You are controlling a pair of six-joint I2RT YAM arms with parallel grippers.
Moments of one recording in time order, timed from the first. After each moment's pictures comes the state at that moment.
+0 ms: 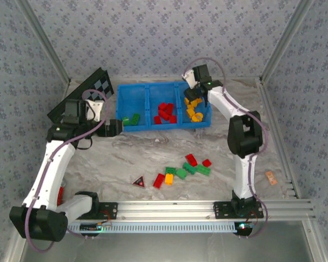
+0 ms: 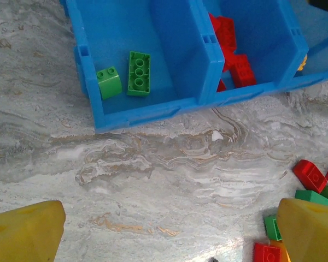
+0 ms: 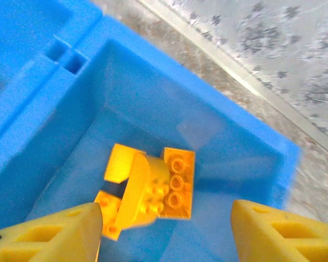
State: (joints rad) left arm -0.12 1.06 1.10 -0.88 0.33 -0.11; right arm 0.32 2.05 1.80 -0.53 0.10 -0.39
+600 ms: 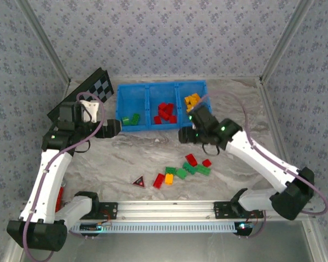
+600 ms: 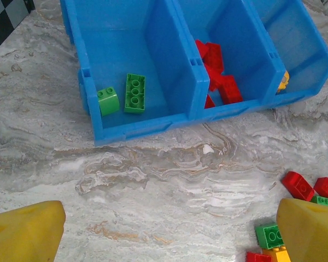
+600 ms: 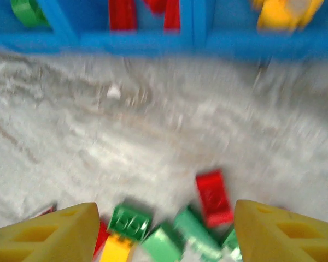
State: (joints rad) left arm -0.12 0.98 1.09 -0.86 0.33 -0.14; right arm 0.76 1.26 1.17 -0.91 0.08 0.63
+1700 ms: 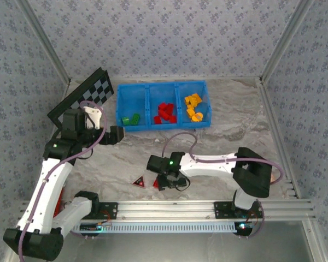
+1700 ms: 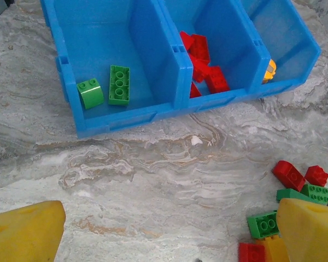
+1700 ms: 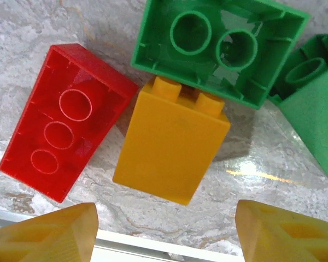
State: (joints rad) left arm -0.20 0.88 1.01 -0.83 0.31 -0.17; right arm 1.23 1.68 1.07 -0.86 -0.01 1.01
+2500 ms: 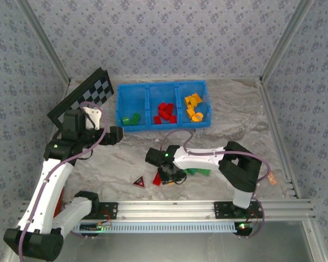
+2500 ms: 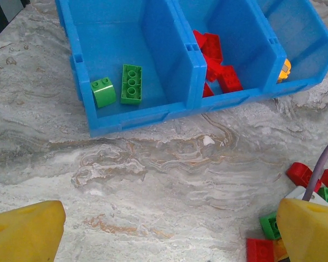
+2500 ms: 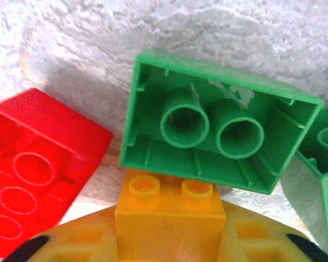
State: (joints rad) left arm -0.20 0.88 0.99 -0.82 0.27 -0.16; right arm 1.14 1.79 1.14 -0.87 -0.02 0.89
